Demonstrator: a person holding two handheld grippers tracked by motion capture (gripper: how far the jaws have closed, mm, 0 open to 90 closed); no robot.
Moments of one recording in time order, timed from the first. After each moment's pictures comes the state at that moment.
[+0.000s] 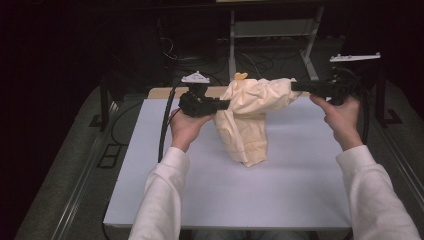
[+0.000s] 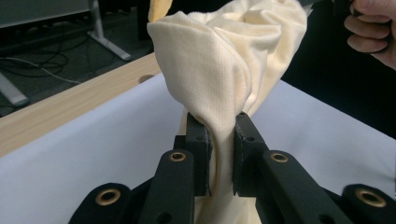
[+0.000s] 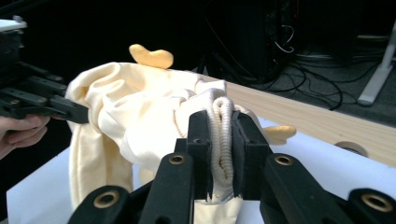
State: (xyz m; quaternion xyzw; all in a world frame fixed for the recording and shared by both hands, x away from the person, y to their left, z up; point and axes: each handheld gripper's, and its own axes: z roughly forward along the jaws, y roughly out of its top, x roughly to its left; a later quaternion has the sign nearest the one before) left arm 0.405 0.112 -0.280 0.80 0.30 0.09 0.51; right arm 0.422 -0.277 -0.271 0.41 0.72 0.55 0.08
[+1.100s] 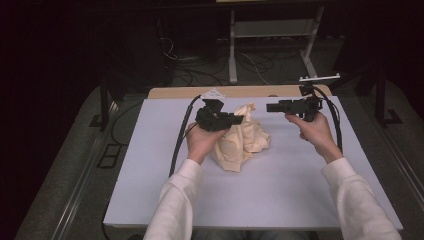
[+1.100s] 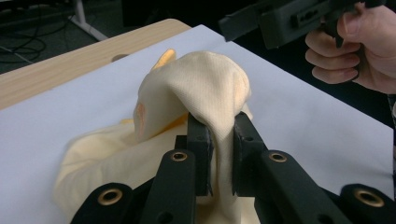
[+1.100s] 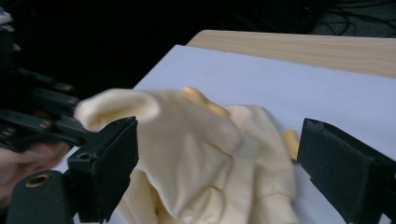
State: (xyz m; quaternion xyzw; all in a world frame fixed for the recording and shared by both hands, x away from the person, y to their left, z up) left arm 0.397 0.066 -0.330 0.81 0.29 0.05 0.50; right arm 0.433 -0.233 -0.332 0.44 0.72 0.53 -0.02
